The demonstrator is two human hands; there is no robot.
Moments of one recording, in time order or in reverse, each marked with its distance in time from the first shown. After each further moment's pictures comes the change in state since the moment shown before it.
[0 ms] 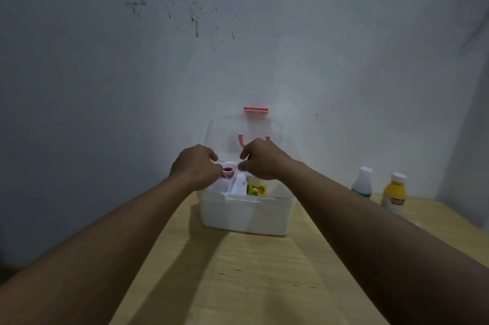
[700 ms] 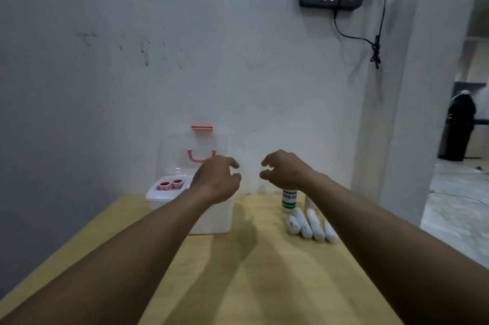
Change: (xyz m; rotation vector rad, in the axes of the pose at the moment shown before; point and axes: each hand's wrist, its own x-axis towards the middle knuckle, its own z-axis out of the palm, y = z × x) left_hand -0.072 0.126 0.027 -0.096 -0.068 0.343; right_hand -0.133 0.079 -0.091 -0.153 0.154 0.278
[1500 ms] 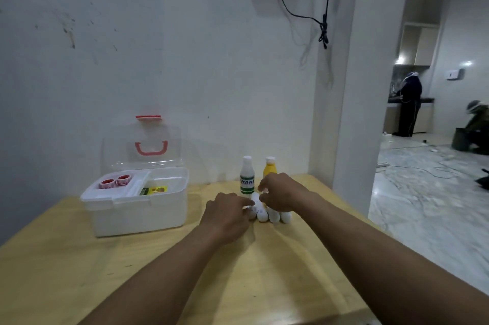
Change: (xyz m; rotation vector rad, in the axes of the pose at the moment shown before) left_hand -0.034 0.044 0.136 0.152 -0.310 0.162; right_hand -0.048 0.103 0.037 -0.061 -0.149 0.160
